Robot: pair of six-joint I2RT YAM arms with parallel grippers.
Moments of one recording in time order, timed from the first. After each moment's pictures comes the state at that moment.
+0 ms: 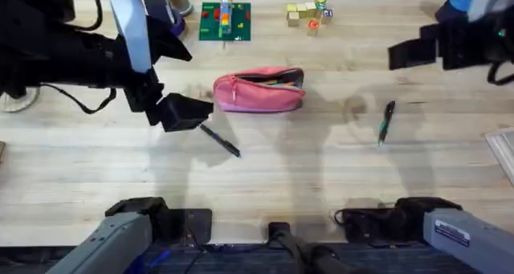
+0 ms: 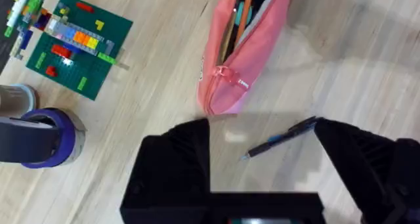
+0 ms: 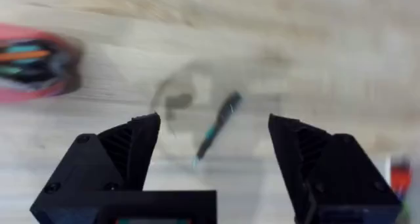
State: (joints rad) left arm 0.08 1.08 1.09 -1.14 0.63 1.08; right arm -0.02 1.17 1.26 -1.11 0.10 -0.12
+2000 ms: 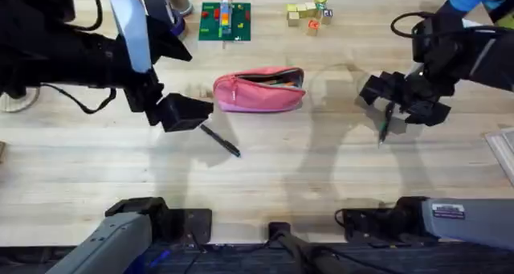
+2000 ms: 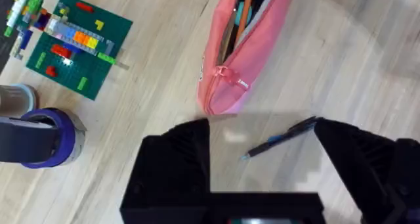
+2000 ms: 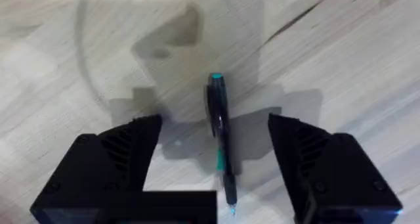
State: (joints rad) left arm 0.08 1.08 1.09 -1.14 0.63 1.08; right arm -0.09 1.51 0.86 -0.71 0.24 0.51
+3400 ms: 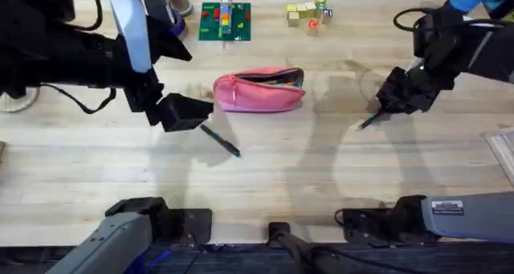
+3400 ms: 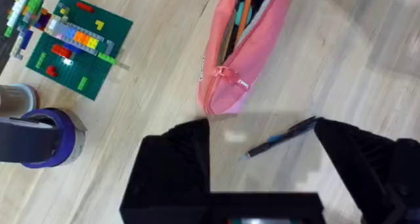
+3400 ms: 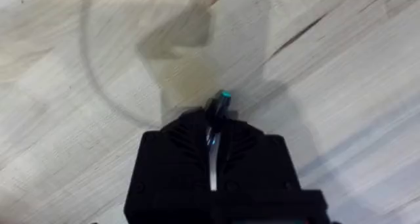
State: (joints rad) left arm 0.08 1.08 1.09 -1.14 0.63 1.08; right arm -0.11 1.57 0.90 -0.70 0.20 0.52
